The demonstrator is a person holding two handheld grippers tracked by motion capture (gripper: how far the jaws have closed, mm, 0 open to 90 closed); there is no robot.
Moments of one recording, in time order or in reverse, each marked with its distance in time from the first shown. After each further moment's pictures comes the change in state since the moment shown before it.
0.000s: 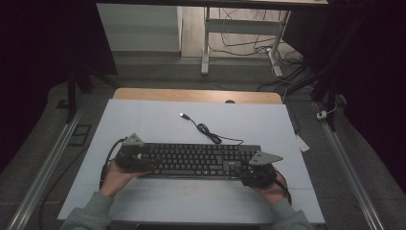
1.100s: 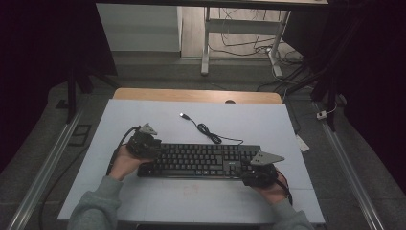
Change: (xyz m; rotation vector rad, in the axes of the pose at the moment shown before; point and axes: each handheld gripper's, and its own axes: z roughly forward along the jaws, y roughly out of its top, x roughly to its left) left arm 0.013 0.035 0.034 0.139 0.014 0.115; right arm -0.001 -0.001 -0.003 -0.004 -0.011 0.010
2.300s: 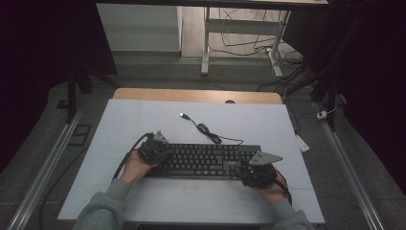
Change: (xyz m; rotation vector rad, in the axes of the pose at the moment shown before) left arm -0.017 -0.003 0.035 0.064 0.011 0.065; right arm 0.001 0.000 0.003 0.009 0.009 -0.011
